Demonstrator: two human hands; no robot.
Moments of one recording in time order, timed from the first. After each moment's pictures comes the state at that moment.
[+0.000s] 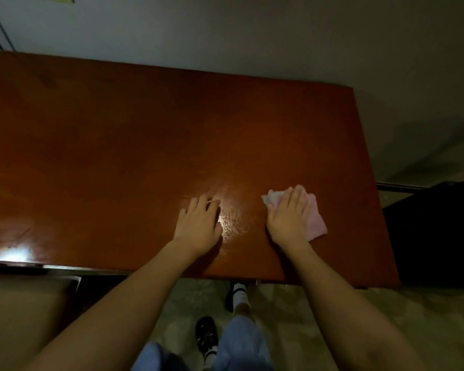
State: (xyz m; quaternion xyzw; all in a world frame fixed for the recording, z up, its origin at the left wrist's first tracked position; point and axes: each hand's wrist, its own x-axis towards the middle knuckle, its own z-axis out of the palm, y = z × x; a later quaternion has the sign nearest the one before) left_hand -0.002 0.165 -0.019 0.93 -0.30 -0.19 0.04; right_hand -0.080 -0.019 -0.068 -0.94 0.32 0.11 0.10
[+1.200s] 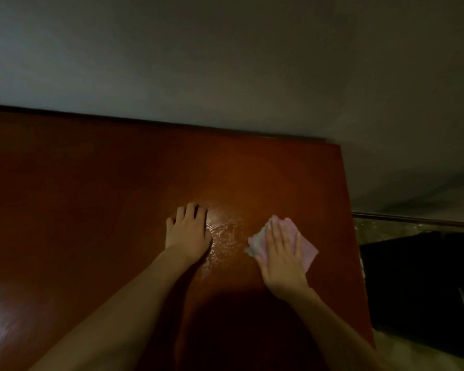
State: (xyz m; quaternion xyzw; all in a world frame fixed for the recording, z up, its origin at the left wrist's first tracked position) left_hand 0.168 0.001 -0.022 0.94 -0.25 -0.22 0.05; right_hand 0.020 -0.163 -0.067 -0.97 0.16 0.16 0.10
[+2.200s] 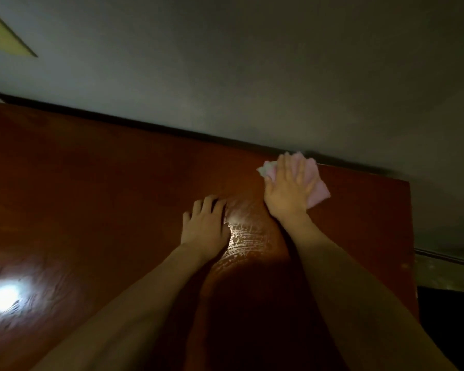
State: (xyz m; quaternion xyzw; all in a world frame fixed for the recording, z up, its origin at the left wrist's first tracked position) left_hand 0.241 -0.014 -0.026 0.96 -0.19 -0.22 0.06; right_hand 0.254 -0.202 -0.072 -0.96 0.21 0.08 0.14
